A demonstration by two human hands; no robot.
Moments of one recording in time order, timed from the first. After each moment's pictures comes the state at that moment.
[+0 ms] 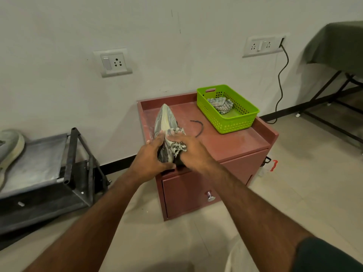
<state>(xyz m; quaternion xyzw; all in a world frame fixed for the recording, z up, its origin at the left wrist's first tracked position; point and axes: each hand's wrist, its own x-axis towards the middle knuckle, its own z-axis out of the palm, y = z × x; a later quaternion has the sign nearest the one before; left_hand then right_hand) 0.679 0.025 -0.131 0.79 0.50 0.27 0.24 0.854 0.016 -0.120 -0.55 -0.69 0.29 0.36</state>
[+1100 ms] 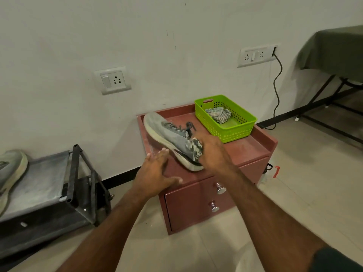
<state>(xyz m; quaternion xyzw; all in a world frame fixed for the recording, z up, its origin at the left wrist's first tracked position) 0.689 0.021 -0.126 0.80 0.54 0.19 0.17 0.899 0.021 -0.095 -0.61 -0.69 0.09 0.37</state>
